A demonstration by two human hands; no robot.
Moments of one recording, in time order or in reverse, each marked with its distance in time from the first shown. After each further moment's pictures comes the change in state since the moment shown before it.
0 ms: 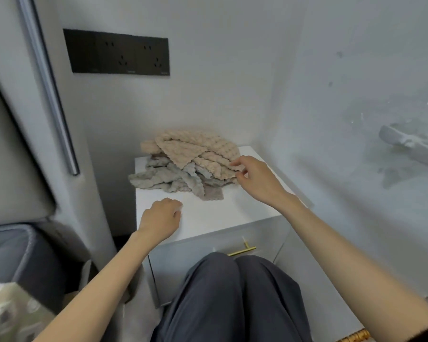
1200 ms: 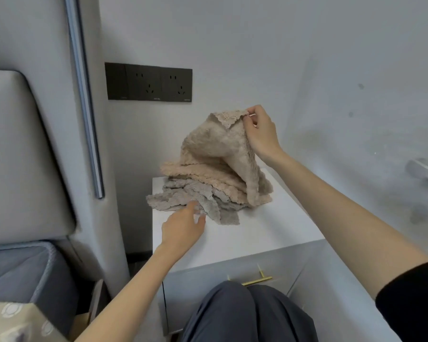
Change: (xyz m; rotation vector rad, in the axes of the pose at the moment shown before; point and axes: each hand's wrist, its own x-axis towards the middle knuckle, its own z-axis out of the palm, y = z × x) left_hand 0.019 0.019 -0.017 -0.232 0.266 -0.074; right_hand 0.119 -0.070 -0.050 0.401 0.382 -0.052
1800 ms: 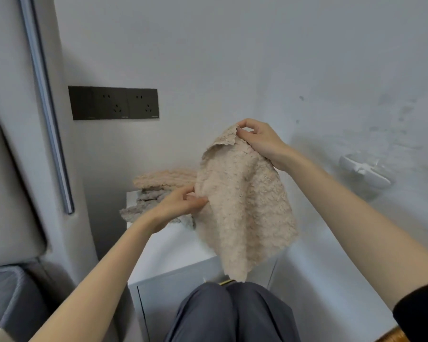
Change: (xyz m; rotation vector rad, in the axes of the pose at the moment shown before) left_hand 0.010 0.073 -0.055 -0.754 -0.514 0.174; right_hand -0.037 -0.025 -0.106 0.157 -0.252 0.150
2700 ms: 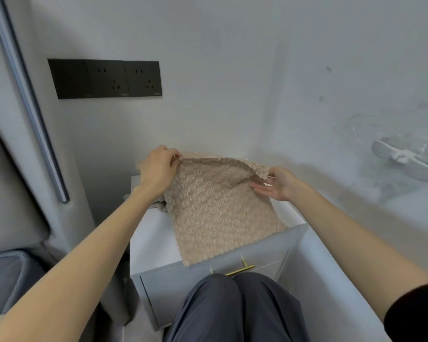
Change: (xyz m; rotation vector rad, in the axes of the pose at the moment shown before) left_hand 0.053 -0.018 -0.050 0.928 0.586 0.108; right_hand -0.006 0.149 0.015 0.664 0.166 0.852
